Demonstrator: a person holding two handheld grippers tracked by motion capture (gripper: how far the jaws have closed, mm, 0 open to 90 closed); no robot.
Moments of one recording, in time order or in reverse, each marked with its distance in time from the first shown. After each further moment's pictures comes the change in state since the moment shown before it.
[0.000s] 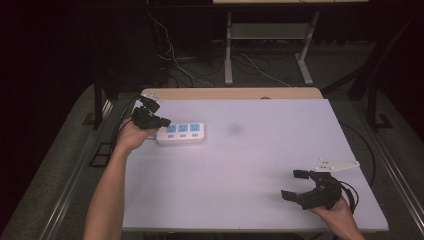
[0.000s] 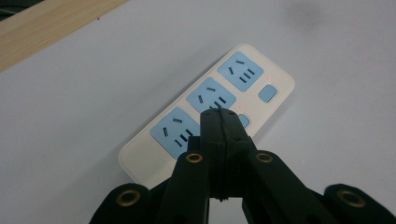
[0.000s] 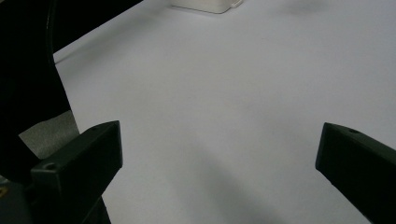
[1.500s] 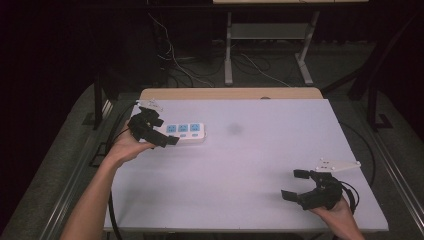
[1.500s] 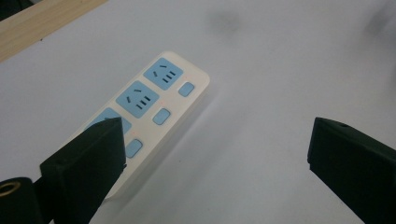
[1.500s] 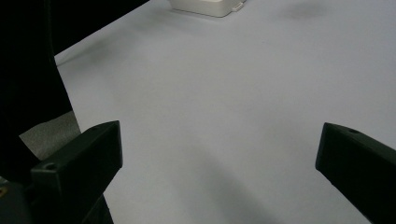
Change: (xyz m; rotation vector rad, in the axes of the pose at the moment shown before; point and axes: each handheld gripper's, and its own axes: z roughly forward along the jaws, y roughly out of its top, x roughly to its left) left arm -0.044 -0.008 -0.040 -0.050 -0.105 0.077; right arm 0.002 0.001 -0.002 -0.008 -0.001 -0.005
